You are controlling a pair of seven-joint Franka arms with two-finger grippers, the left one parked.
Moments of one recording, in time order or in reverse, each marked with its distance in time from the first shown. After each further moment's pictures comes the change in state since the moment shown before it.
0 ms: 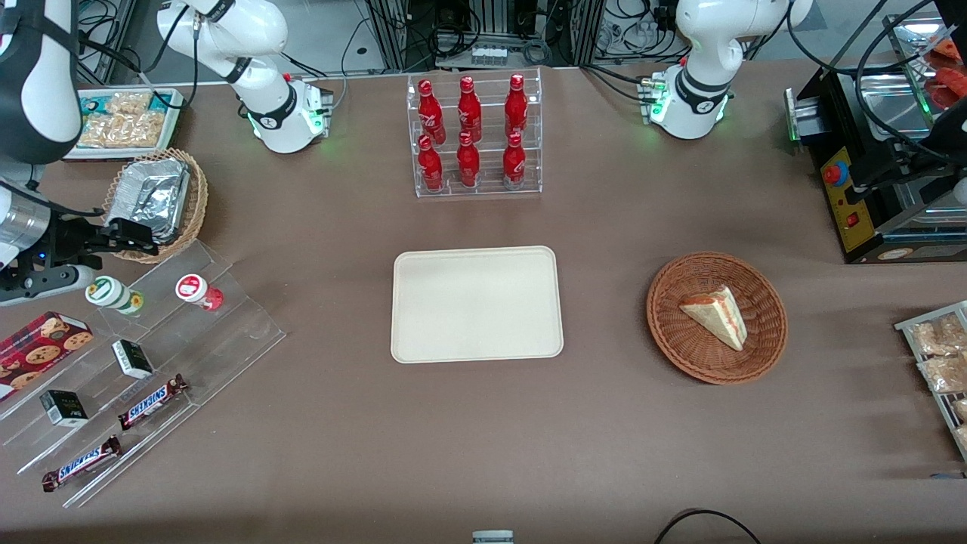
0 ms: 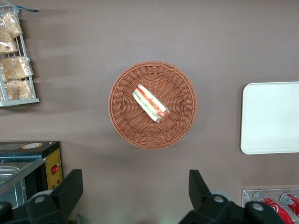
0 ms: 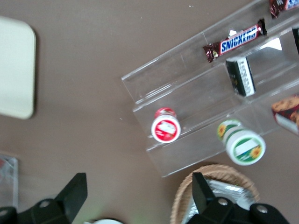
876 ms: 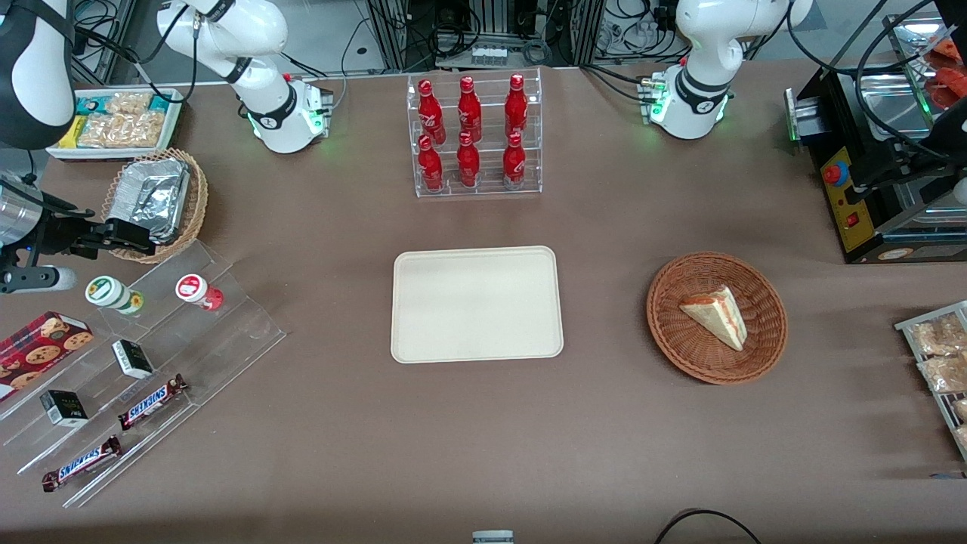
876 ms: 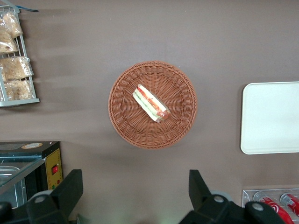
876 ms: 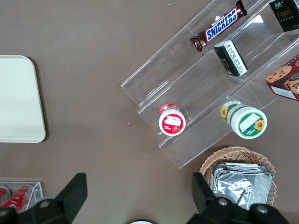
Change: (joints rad) arm 0.031 -0.003 0.022 0.070 0.000 -0.069 0.328
